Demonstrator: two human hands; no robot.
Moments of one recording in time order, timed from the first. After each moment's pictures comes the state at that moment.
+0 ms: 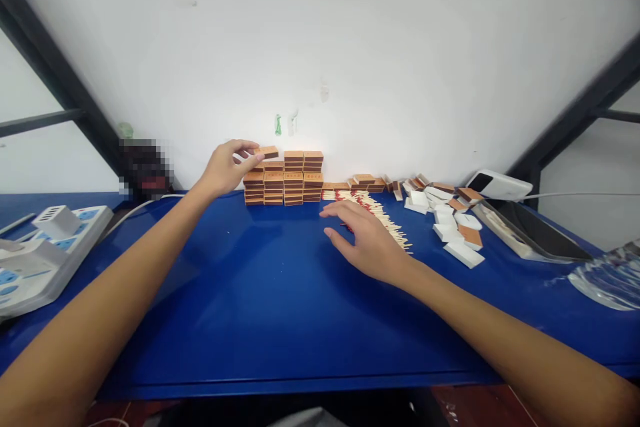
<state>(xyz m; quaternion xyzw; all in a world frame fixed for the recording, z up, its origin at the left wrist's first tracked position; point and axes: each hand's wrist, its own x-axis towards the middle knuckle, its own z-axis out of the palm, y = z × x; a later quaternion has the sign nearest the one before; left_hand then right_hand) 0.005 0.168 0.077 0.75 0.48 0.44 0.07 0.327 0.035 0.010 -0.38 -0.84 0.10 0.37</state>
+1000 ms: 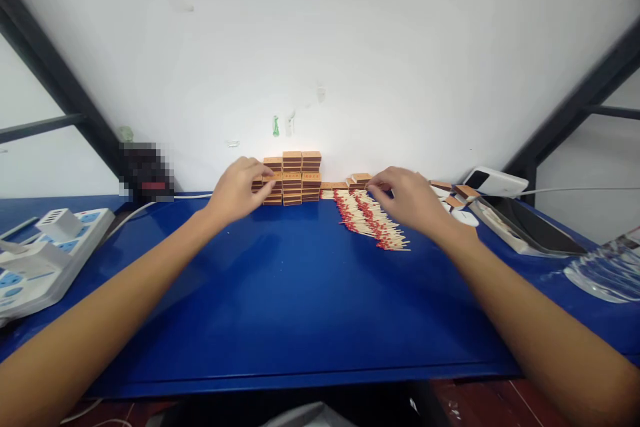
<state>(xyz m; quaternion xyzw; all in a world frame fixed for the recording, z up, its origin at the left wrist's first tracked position) 0.029 0.119 0.064 0.85 0.40 0.33 -0.09 0.406 0.087 0.046 -0.53 -0.80 -0.08 0.28</state>
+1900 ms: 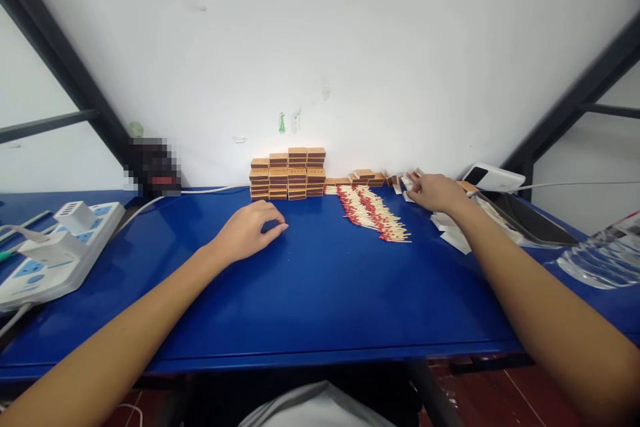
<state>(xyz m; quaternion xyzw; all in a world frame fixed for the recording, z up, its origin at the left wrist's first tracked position) 0.021 0.058 0.015 0.90 0.36 0.24 0.01 0.491 0.131 0.022 -0.74 -0.67 -0.05 0.01</state>
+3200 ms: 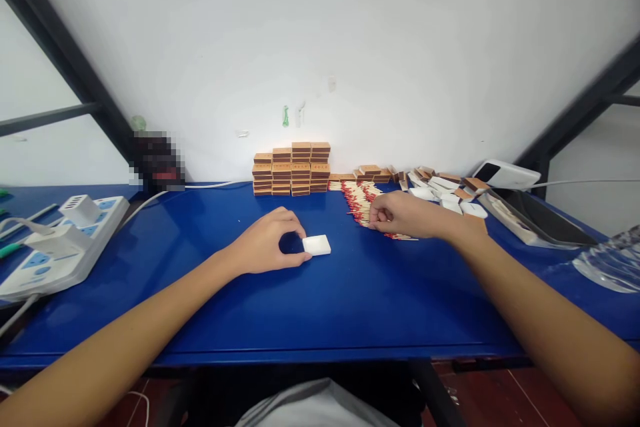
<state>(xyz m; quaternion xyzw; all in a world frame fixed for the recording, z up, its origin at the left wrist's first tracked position) 0.049 0.030 0.015 0.90 0.34 0.20 0.15 0.396 0.066 0.041 -0.50 -0.85 0.17 0.04</state>
